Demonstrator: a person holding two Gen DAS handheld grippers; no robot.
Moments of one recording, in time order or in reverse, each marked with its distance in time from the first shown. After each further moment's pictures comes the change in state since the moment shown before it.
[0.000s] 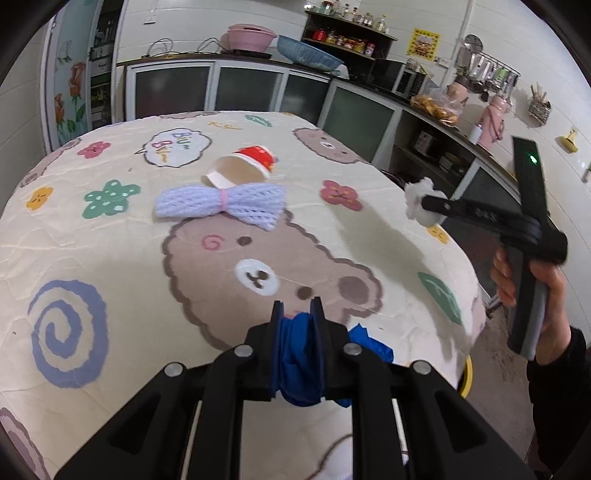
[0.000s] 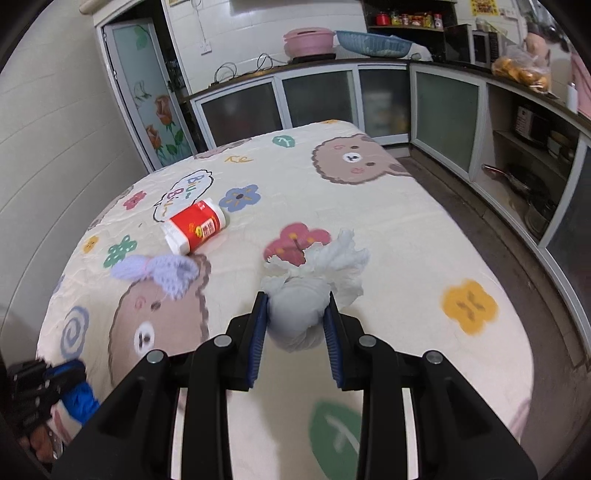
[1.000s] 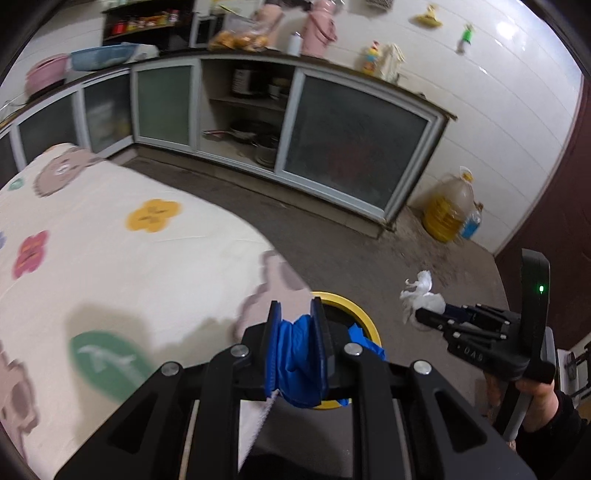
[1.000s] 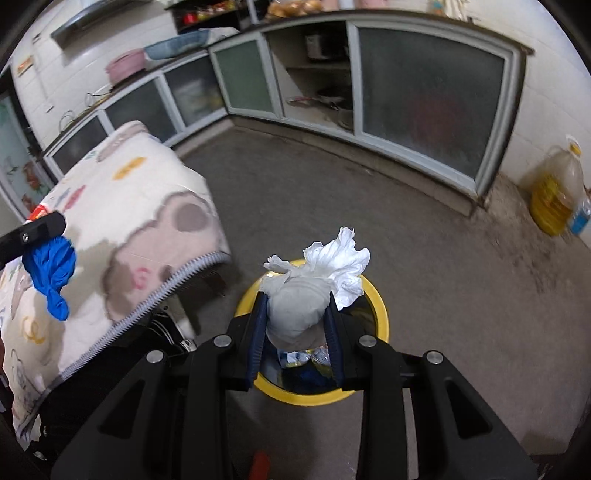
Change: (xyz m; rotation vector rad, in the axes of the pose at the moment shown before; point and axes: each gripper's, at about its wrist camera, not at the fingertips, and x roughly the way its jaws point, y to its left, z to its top) left arm 0.120 -0.329 -0.016 0.480 0.166 -0.380; right arm -0.175 -0.244 -0.250 0.449 0.040 -0.426
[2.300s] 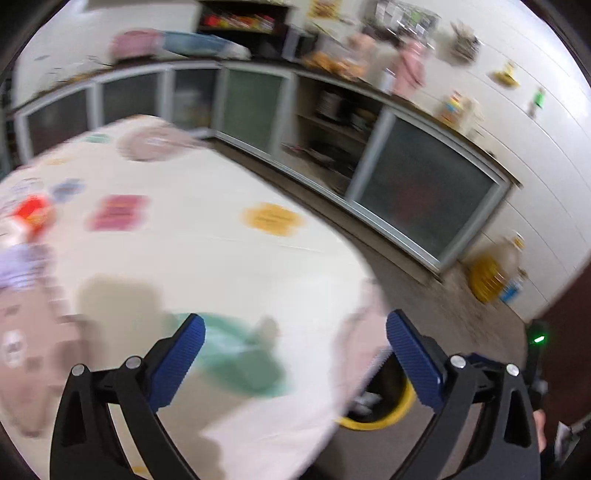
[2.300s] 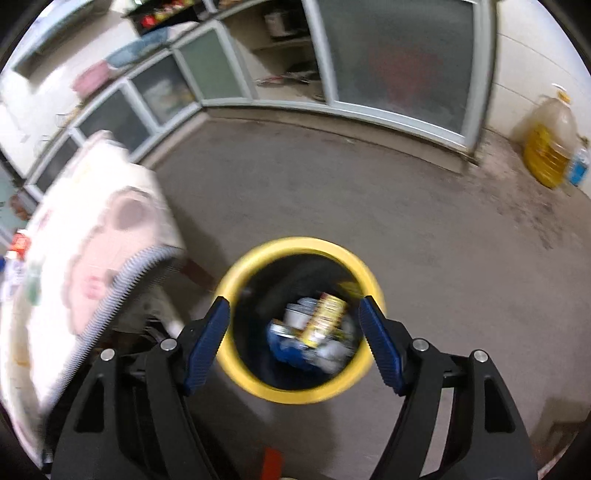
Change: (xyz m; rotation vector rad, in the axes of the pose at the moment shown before) left arm -0.071 0.100 -0.027 -0.272 -0.131 0.229; right arm 0.033 -0.027 0.000 0.119 0.054 0.039
